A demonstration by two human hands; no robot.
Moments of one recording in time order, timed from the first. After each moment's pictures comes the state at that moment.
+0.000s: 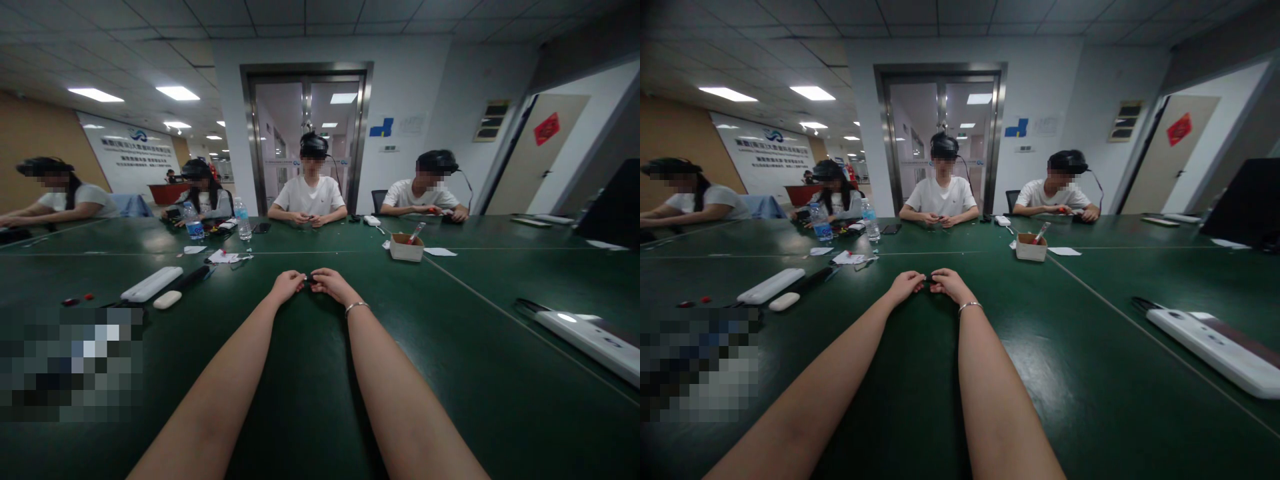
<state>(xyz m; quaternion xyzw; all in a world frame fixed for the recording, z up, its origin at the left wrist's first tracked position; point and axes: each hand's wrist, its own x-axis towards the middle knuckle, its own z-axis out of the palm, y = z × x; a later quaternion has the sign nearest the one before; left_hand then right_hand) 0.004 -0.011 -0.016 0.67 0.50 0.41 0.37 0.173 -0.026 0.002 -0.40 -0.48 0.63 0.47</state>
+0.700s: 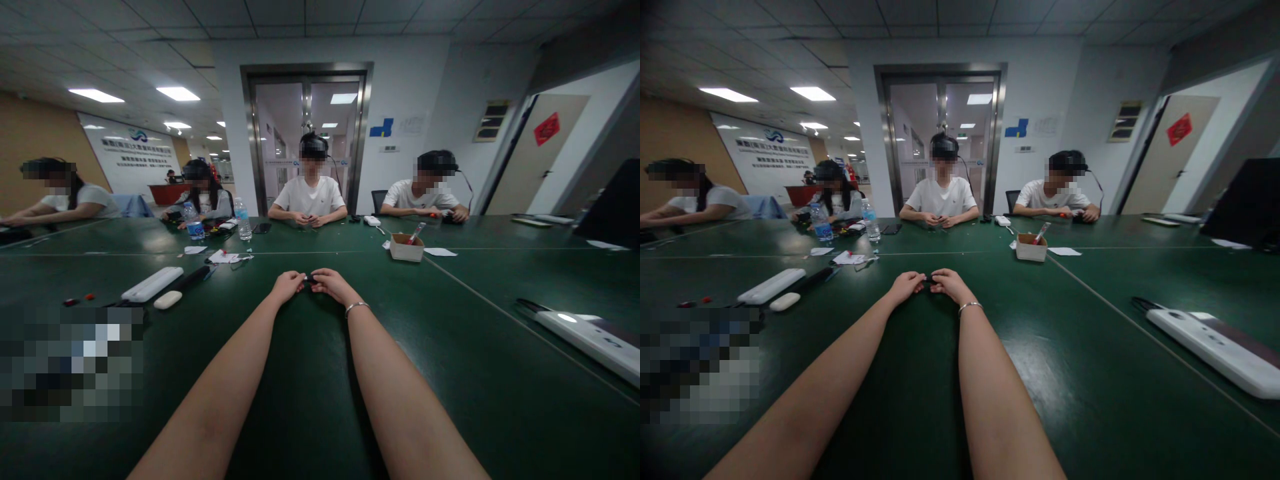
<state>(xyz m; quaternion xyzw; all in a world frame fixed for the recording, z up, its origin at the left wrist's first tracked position) 0.005 -0.015 -0.013 0.67 0.51 0.40 0.36 0.172 -0.028 0.003 -0.40 -0.48 0.63 0.46</state>
